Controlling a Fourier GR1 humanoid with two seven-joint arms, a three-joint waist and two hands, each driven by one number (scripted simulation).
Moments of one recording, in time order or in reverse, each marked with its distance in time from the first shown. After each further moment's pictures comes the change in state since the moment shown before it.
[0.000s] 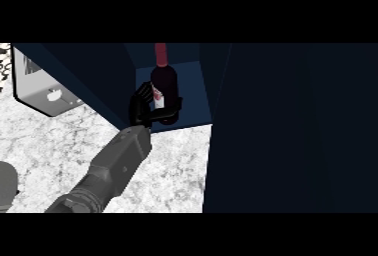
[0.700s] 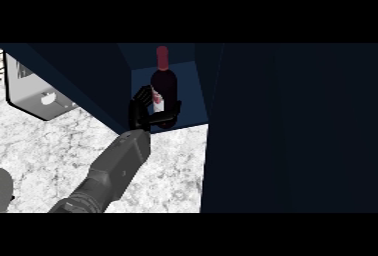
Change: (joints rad) left arm 0.034 0.000 -0.053 -0.016 0.031 0.055 -0.014; right arm -0.004 0.005 -0.012 0.007 -0.031 0.009 0.001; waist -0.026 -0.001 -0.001
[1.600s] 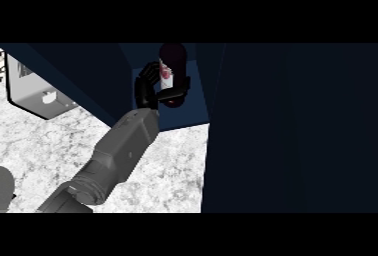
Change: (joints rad) left arm -0.148 0.000 -0.031 -0.024 0.061 0.119 0.070; right arm 0.034 0.002 -0.020 0.005 -0.015 0.022 -0.031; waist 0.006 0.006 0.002
